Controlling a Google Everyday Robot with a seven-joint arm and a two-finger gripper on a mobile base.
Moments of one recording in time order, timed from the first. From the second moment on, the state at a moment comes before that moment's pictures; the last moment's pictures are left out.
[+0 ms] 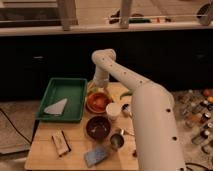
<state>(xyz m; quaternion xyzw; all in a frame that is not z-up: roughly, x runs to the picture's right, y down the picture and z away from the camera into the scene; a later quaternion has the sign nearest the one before) -0.027 0.038 0.885 -0.29 -0.31 -0.52 0.74</state>
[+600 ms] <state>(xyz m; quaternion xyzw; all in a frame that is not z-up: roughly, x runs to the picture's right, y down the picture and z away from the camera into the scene) -0.025 0.031 0.879 -0.29 -0.31 -0.52 0.74</state>
